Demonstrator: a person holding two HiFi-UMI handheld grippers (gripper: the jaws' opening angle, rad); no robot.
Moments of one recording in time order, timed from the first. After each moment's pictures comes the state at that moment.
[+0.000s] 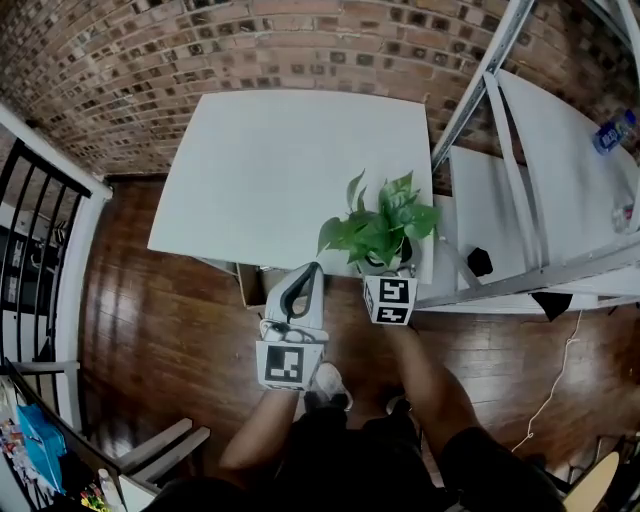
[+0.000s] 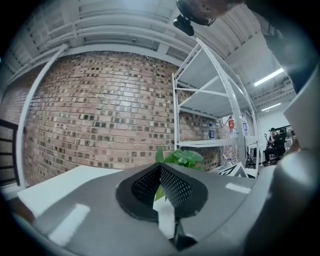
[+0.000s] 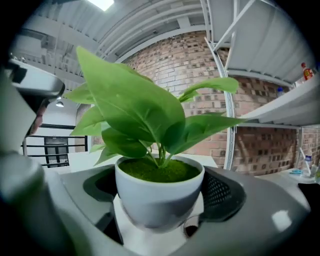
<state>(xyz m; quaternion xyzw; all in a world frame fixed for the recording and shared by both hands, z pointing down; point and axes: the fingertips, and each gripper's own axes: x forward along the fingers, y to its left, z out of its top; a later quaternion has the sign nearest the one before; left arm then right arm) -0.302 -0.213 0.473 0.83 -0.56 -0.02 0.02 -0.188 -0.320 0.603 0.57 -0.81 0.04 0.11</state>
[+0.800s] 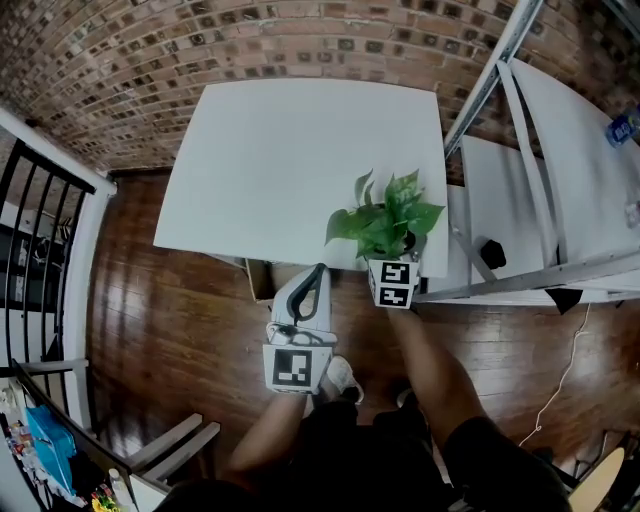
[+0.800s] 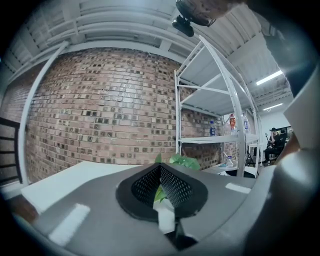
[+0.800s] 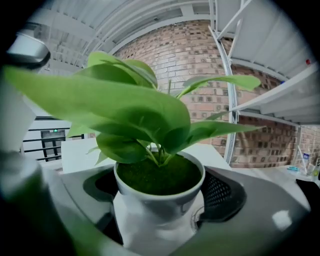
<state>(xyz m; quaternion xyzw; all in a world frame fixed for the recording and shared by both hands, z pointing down) -0.316 -0.210 0.490 0.83 -0.56 0.00 0.04 -0.200 -0.341 0.655 0.58 -0.80 0.06 0.15</state>
